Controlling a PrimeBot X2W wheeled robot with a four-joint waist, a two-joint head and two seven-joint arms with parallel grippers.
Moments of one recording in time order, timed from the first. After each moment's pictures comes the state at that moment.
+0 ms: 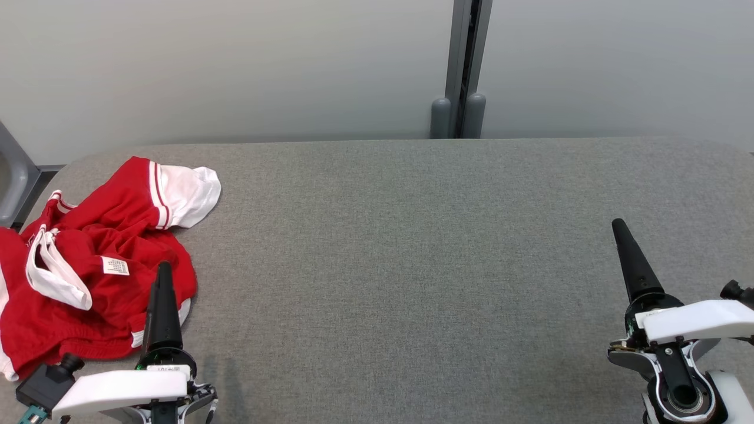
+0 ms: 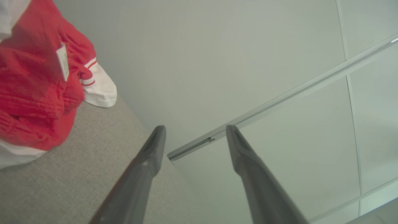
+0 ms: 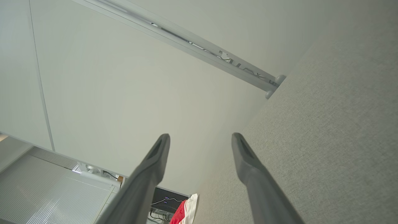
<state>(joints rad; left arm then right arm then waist) -0.03 0.04 0.01 0.14 -1.19 -0.13 -0.17 -0.19 -0.07 0.02 0.23 1.26 0.13 0.02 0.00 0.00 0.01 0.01</state>
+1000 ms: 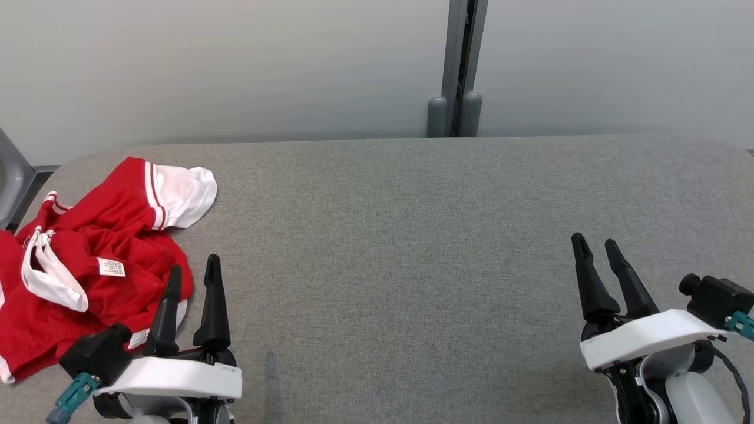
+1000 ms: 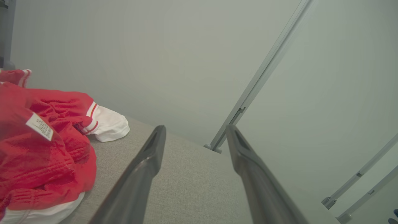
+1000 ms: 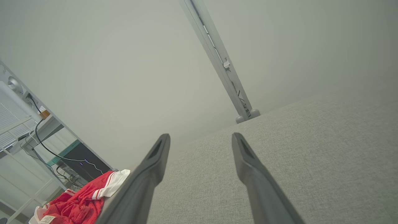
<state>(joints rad) -0.05 0.04 -0.05 0.14 -0.63 -0.04 -0.21 -0.17 -0.06 0.10 0.23 0.67 0.13 -0.10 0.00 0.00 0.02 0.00</state>
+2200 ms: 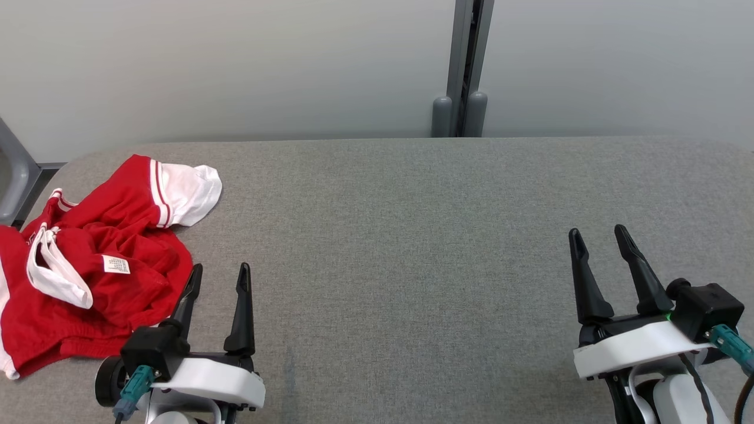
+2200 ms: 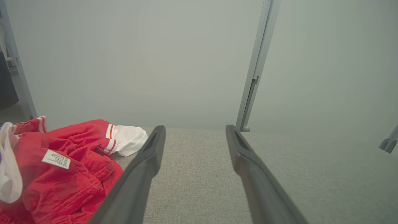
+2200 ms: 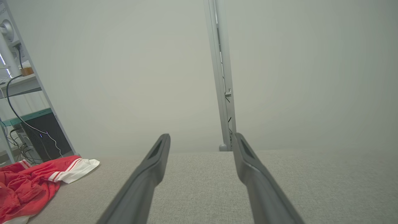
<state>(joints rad) -0.07 0.05 -0.10 0.21 -0.24 0.01 -0.25 -0.15 -0.05 0.08 0.18 0.27 0.13 -0.22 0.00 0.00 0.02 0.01</state>
